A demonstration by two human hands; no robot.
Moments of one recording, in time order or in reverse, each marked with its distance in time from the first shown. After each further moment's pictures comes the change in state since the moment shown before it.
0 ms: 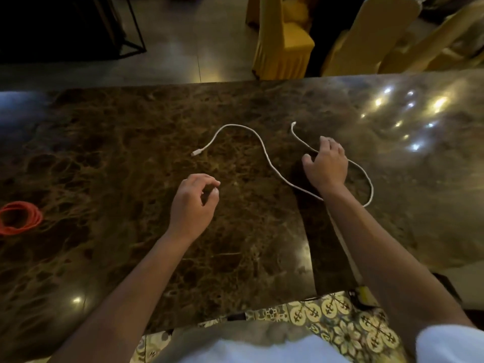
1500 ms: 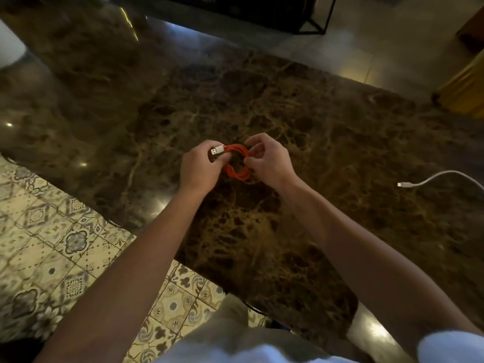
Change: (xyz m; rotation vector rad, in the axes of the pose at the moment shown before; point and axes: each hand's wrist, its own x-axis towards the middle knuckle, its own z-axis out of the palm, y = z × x) left_hand -0.071 -0.213 -0.260 0.144 0.491 -0.625; right_hand -0.203 -0.451 0.121 0.659 -0.819 -0.577
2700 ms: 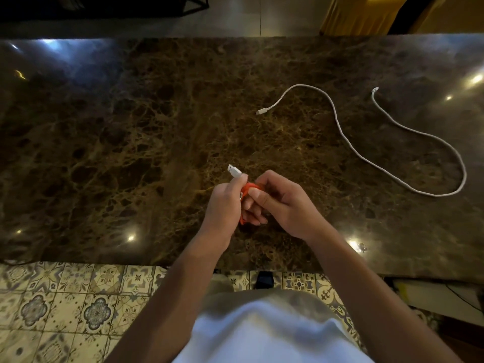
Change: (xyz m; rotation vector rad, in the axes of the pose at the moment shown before) left_hand -0.241 0.190 0.103 -0.650 -0.763 -0.322; right_hand -0.271 0.142 -0.156 0.464 0.060 -0.164
